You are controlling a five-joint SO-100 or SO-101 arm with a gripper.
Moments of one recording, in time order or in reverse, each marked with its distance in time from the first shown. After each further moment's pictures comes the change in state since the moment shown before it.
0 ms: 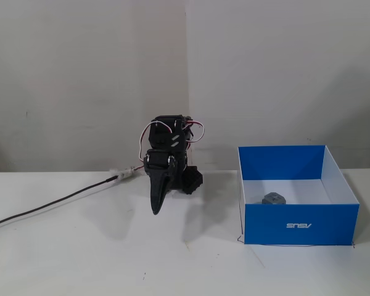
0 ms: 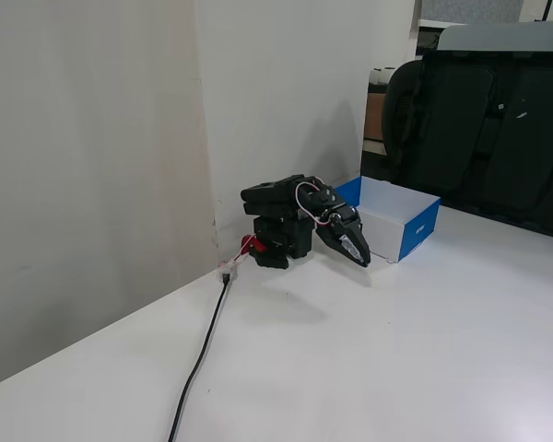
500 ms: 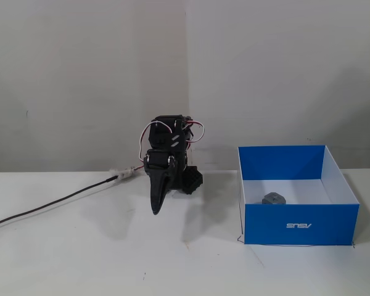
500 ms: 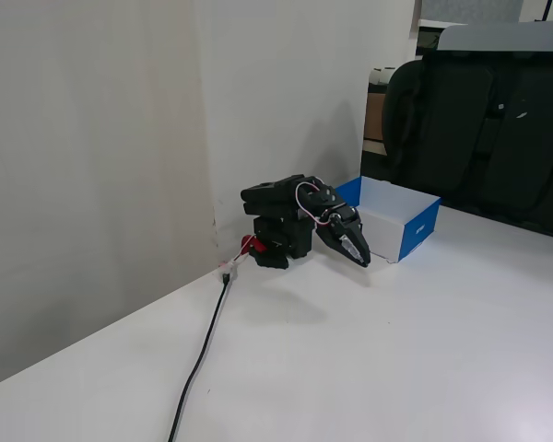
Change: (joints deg) arm 0.0 0.0 0.0 0.0 0.0
